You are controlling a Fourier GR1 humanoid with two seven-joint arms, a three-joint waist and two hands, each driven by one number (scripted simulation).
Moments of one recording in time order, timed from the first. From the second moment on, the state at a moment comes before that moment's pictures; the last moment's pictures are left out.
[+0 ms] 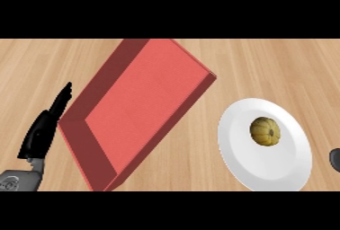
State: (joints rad) left arm -0.10 0.41 -0.08 -1.46 -0.09 0.10 -0.02; right arm 1.10 0.00 0.44 -1.93 0.74 -1.33 -0.01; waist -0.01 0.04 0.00
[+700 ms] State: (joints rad) left arm -0.15 0.39 -0.10 -1.44 -0.11 0.08 -0.02; right arm 1.19 0.00 0.48 -2.06 0.94 -1.26 0.27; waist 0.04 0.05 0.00
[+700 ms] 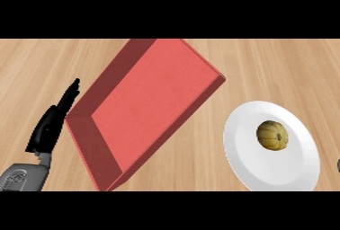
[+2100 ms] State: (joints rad) left arm -0.19 0.35 -0.09 -1.38 -0.15 0.06 -0.01; right arm 0.41 0.00 0.30 -1.98 1.61 -0.58 1.11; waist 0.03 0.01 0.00
